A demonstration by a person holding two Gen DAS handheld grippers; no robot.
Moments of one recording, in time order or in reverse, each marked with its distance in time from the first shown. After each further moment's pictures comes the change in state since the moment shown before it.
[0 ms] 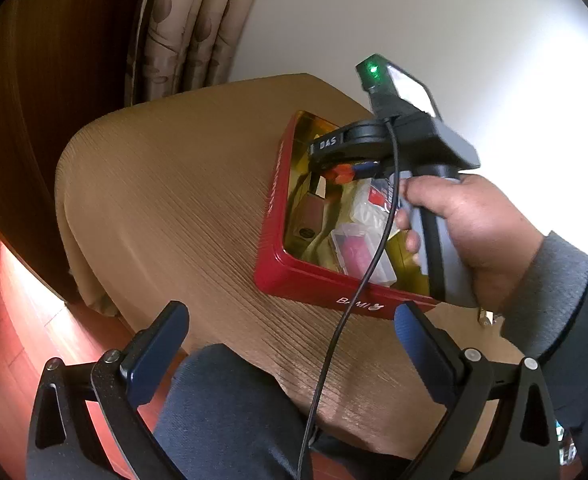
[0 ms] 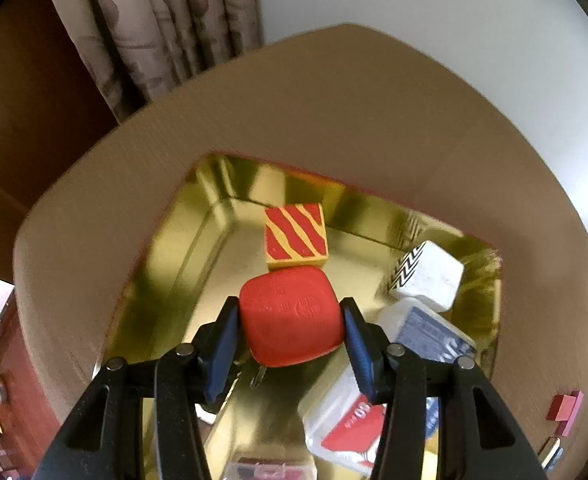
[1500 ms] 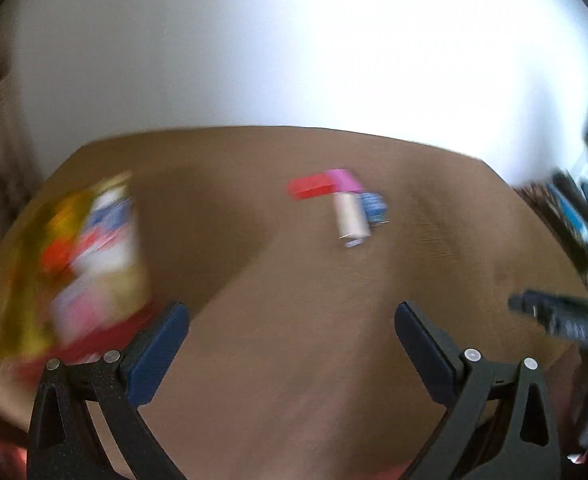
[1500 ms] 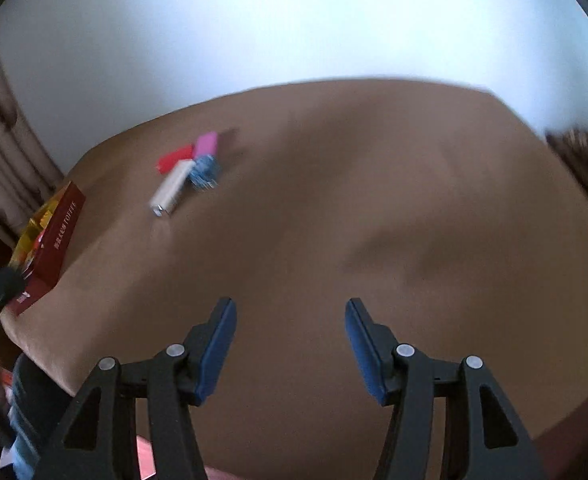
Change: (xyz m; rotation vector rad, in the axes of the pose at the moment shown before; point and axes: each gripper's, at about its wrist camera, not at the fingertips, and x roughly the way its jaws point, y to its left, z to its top) left arm 0.062 -0.243 -0.083 0.755 -0.001 -0.222; right arm -0.165 -0.280 -0.500 0.789 -0.349 -0.160
